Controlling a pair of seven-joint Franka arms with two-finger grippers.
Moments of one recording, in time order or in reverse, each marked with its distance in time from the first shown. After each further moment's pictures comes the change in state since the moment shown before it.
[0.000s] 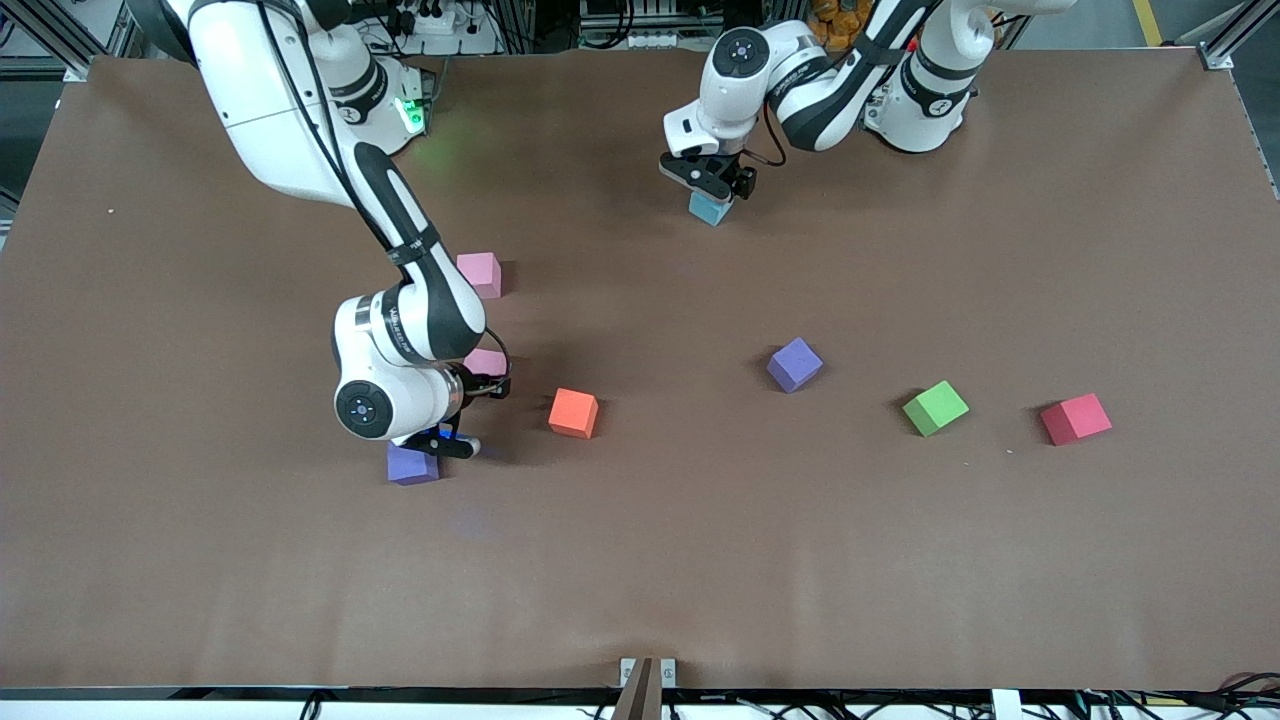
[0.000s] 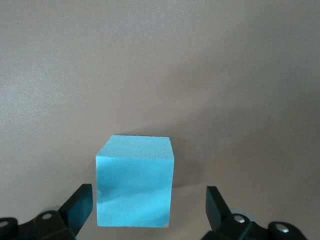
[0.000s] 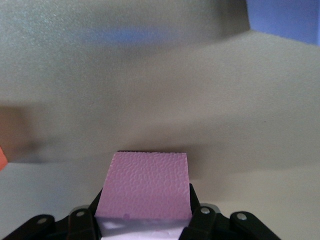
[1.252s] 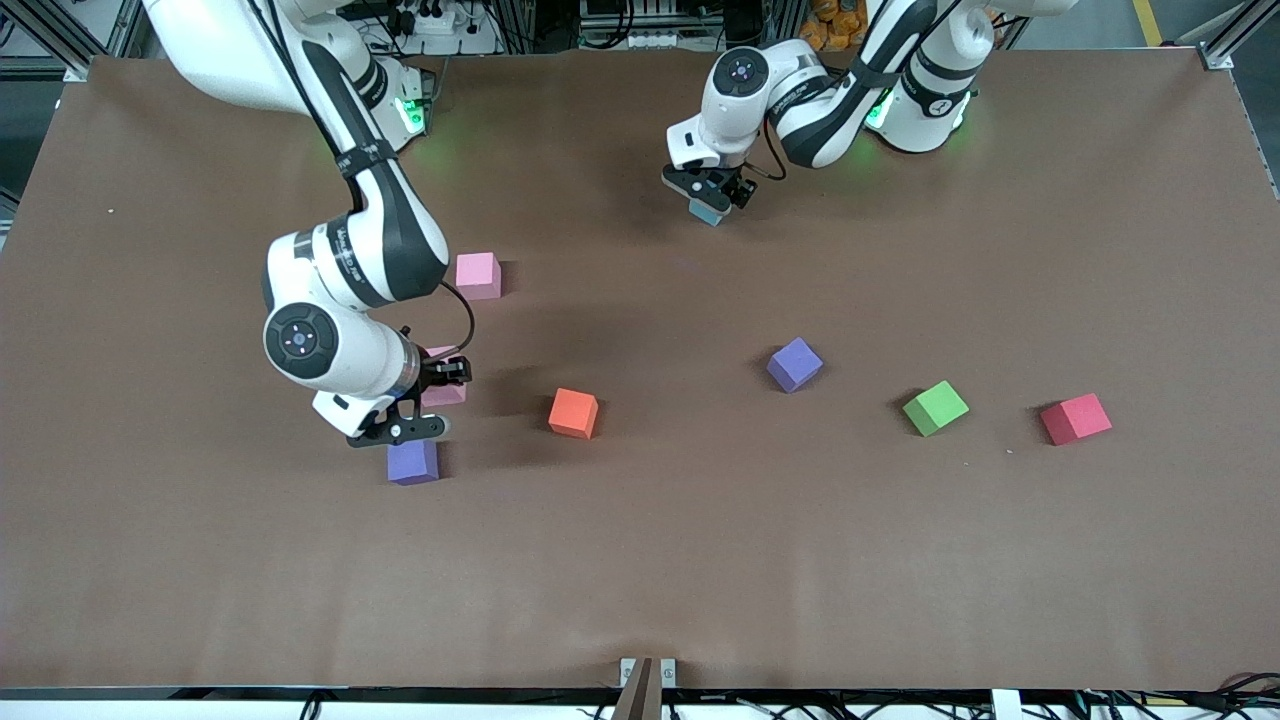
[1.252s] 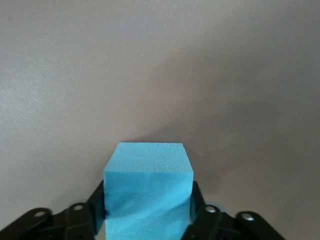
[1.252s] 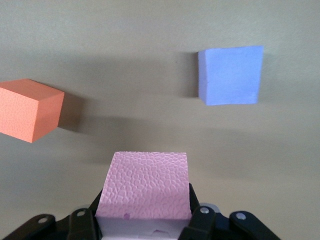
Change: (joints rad) left arm -0.048 0.062 0.089 0.014 0.055 0.023 -0.016; right arm 0.018 -0.258 -0.029 -0.049 -0.201 -0.011 -0.191
